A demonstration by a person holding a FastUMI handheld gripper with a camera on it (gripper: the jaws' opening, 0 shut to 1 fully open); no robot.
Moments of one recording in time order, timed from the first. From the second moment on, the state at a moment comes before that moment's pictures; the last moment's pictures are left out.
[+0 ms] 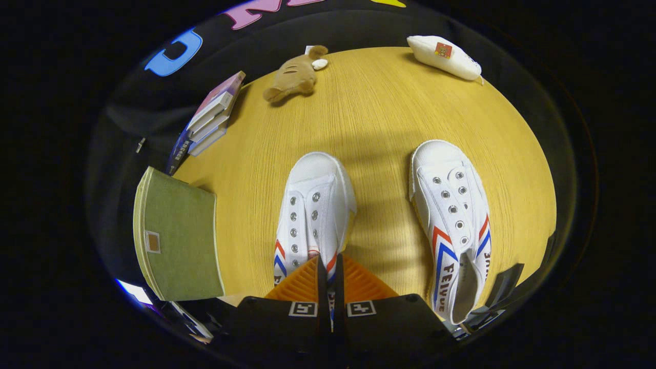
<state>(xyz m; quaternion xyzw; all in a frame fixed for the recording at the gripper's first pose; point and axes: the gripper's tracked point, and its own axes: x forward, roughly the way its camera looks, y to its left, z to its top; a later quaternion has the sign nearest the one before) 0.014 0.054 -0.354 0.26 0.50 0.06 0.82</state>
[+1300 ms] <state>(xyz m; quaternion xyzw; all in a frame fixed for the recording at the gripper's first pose) 0.018 0.318 -0.114 0.35 0.45 0.24 0.79</state>
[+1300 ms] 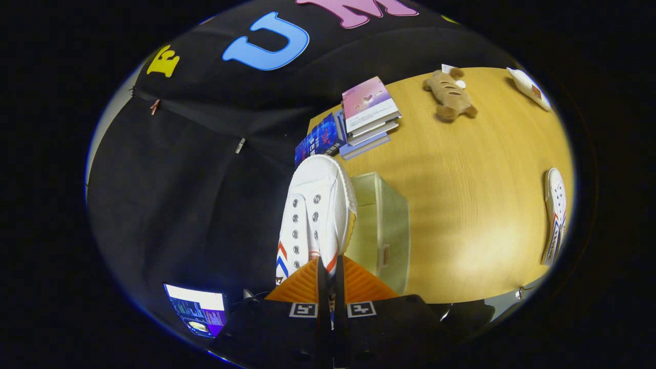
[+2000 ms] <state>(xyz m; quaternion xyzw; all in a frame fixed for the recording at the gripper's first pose) 0.049 0.429 -0.208 0.30 0.52 0.13 0.79</state>
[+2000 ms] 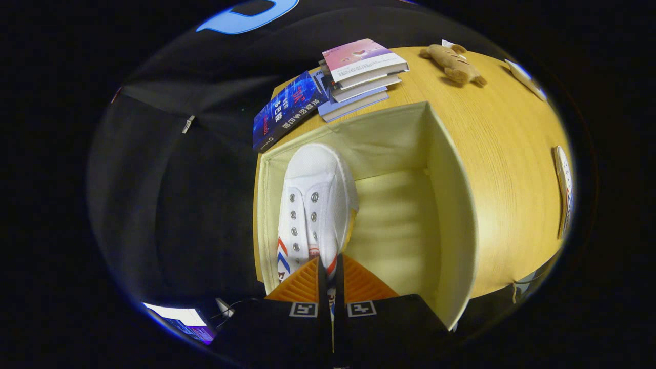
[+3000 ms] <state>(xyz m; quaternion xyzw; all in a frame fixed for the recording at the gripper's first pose) 0.053 0.444 -0.288 0.18 0.55 0.12 0.81</state>
